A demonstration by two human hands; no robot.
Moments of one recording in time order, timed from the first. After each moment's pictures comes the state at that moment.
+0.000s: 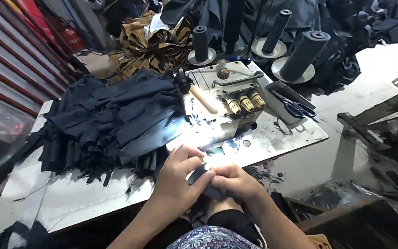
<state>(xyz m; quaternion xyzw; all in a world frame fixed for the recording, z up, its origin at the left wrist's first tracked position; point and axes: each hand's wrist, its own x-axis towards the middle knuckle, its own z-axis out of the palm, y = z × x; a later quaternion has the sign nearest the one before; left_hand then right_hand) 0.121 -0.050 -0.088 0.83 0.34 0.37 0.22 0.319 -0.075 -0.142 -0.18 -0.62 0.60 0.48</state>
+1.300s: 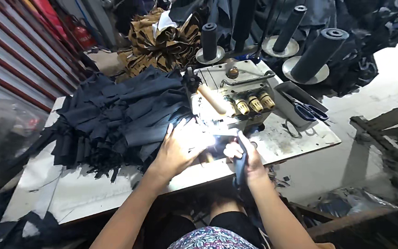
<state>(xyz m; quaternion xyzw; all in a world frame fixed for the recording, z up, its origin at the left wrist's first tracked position) 0.117 0.027 -0.121 0.90 0.40 0.18 0.06 0.344 -0.031 -0.177 -0.26 -0.26 0.66 0.65</state>
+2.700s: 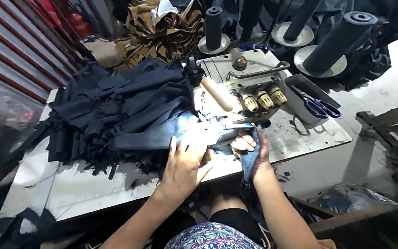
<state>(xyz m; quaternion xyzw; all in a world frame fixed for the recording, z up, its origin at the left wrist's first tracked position) 0.127 -0.021 -0.140 0.89 0.39 0.22 -0.05 0.362 -0.016 -0.195 -0.03 -0.15 0.72 0.68</state>
